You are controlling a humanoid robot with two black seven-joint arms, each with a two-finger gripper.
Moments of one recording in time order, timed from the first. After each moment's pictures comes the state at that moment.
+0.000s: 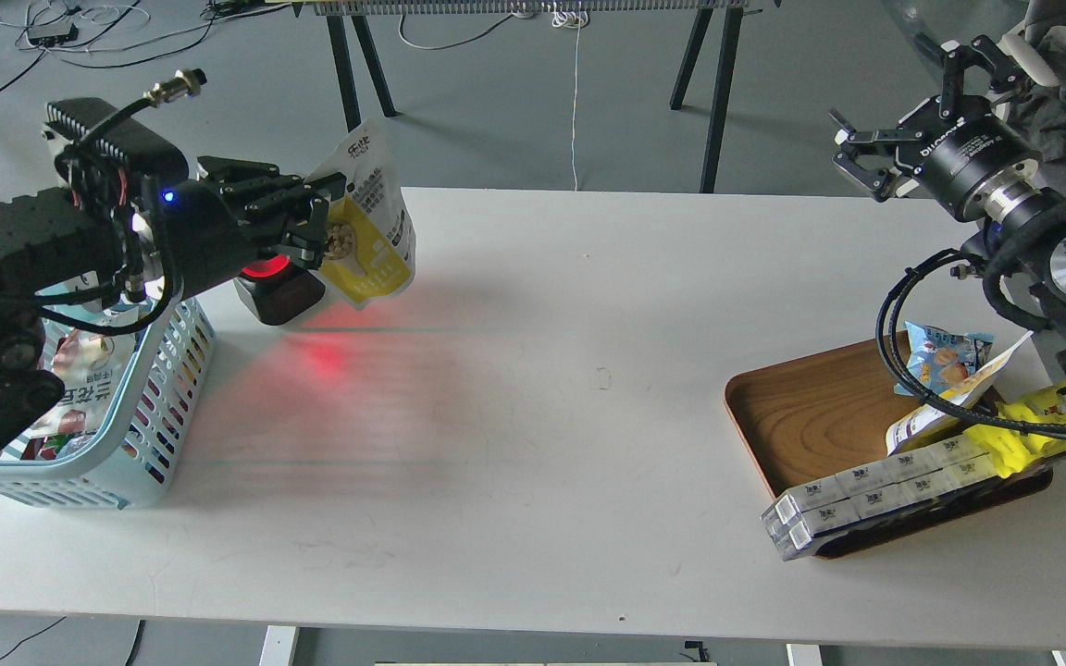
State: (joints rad) left arm -0.56 0.82 -0.91 -1.70 2.01 -0.40 0.01; right arm 0.87 -0.47 0.74 0.64 0.46 0.47 -0.14
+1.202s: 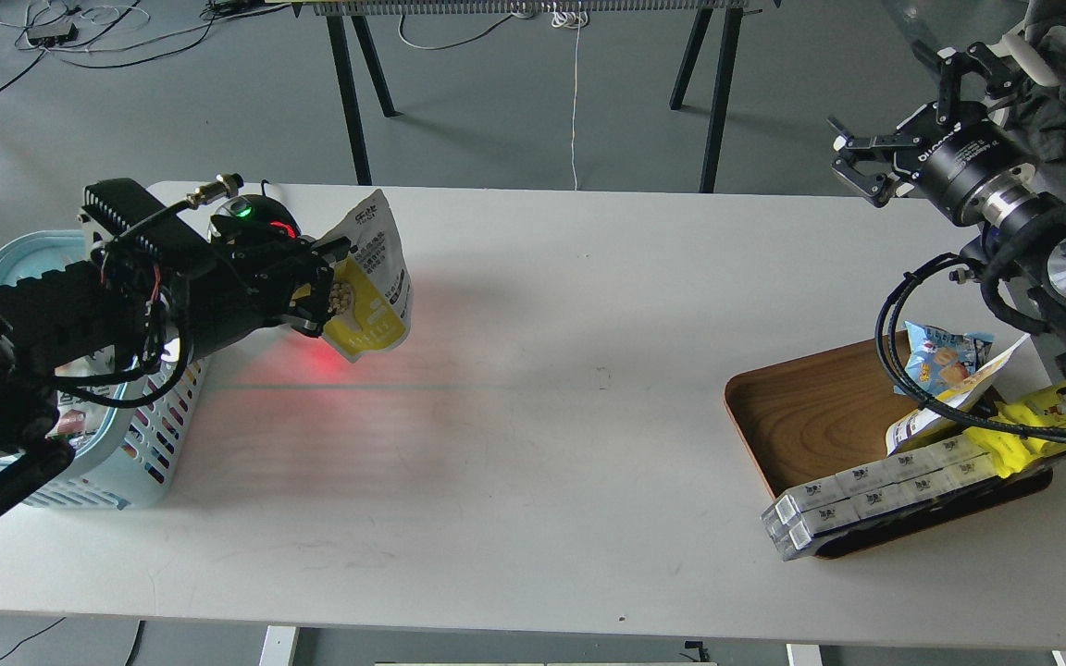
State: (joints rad) left arm -0.49 0.86 -0.83 -1.74 2.18 -0.34 -0.02; right arm 0.86 -0.47 0.73 0.64 0.45 0.46 -0.14
